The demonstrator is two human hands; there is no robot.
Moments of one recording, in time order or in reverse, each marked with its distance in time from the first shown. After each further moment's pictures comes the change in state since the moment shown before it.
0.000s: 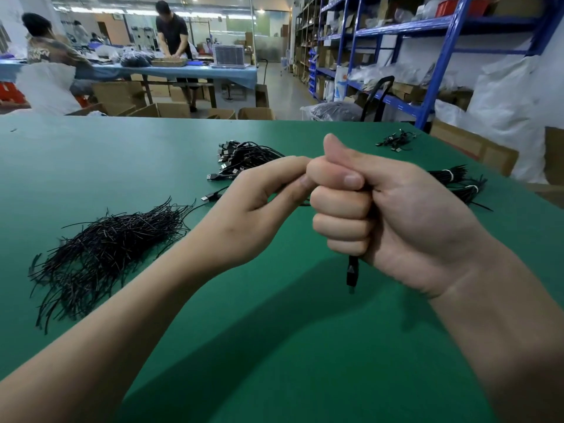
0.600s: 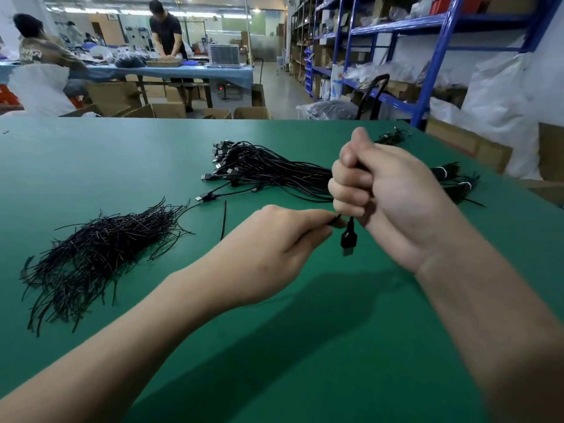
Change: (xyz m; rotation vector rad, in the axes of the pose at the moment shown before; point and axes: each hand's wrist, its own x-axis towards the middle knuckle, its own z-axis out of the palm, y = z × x) left_hand -0.013 0.015 0.028 0.388 -0.233 -0.201; right_hand 0.012 0.008 -0.028 -0.108 0.422 -0.261
